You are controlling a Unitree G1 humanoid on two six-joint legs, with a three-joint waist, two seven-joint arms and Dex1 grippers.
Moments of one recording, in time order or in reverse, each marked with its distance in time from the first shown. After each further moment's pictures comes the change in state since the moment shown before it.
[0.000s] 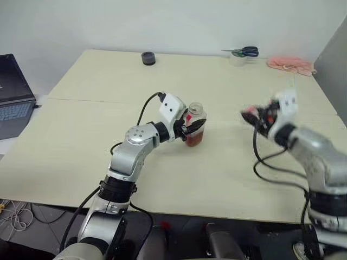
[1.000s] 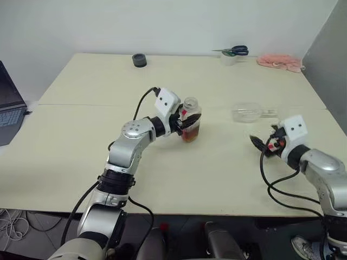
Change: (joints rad) left arm -0.052 0.024 0.067 0.125 0.004 -0.046 0.014; right arm -0.007 -0.160 0.067 -0.145 0.010 -0.031 0.156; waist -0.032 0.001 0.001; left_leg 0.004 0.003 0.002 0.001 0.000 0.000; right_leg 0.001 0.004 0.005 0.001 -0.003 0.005
